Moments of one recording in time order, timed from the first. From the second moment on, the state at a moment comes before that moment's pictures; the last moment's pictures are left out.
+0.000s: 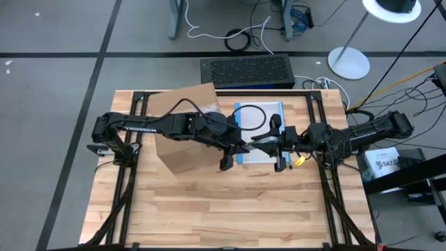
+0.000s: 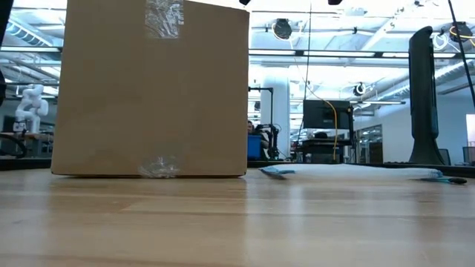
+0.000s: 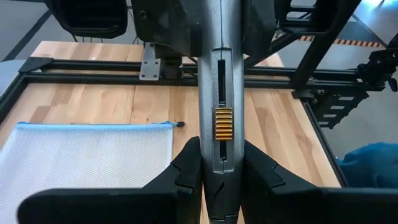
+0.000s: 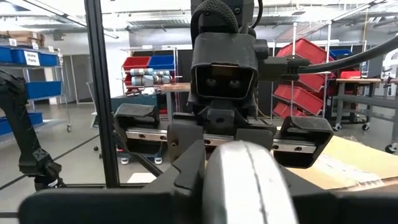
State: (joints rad) left arm -0.06 1.69 1.68 -0.48 0.09 -0.06; right arm 0.18 1.03 0.68 0.56 0.16 0.02
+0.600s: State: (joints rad) left arm -0.06 1.69 1.68 -0.48 0.09 -0.06; right arm 0.18 1.03 0.68 0.55 0.16 -0.01
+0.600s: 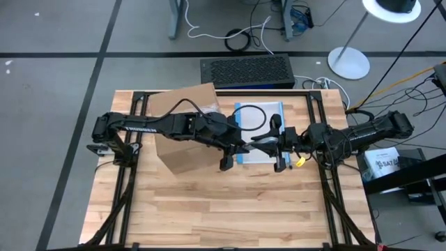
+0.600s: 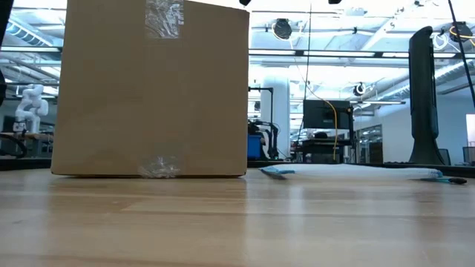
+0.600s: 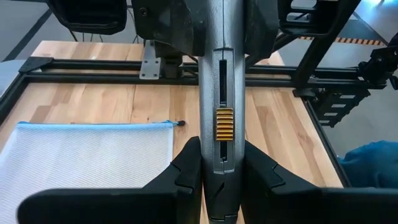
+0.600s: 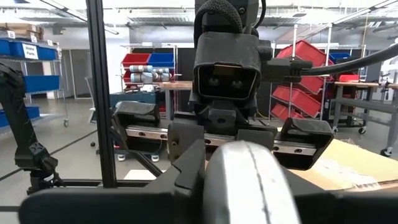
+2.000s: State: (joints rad) left arm 0.09 1.34 1.60 -1.21 -0.43 -0.23; right arm 0.51 0.87 0.68 0.30 0.53 -0.07
